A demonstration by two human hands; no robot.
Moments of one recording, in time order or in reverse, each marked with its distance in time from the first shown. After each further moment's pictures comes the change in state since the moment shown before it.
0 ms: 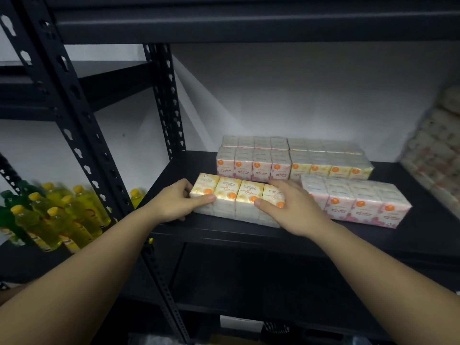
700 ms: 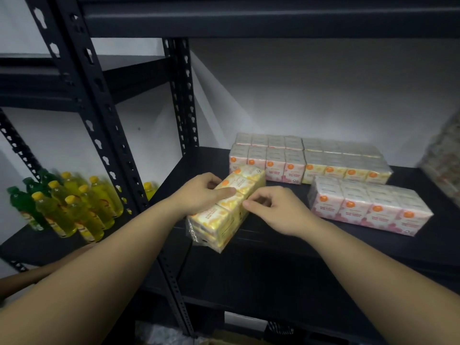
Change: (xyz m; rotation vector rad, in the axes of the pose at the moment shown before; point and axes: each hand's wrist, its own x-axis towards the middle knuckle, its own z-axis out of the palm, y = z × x) left_hand -0.008 0.029 0.007 -0.109 -0.006 0.032; right_hand 0.010 -0.038 0.023 0.258 -0.192 -0.117
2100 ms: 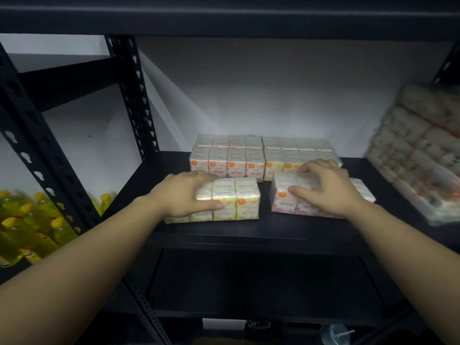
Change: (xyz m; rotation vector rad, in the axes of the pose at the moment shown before) left_hand 0.049 0.019 0.024 0.695 -0.121 0.428; right_hand -0.046 0.108 -0.137 -0.533 0.364 0.073
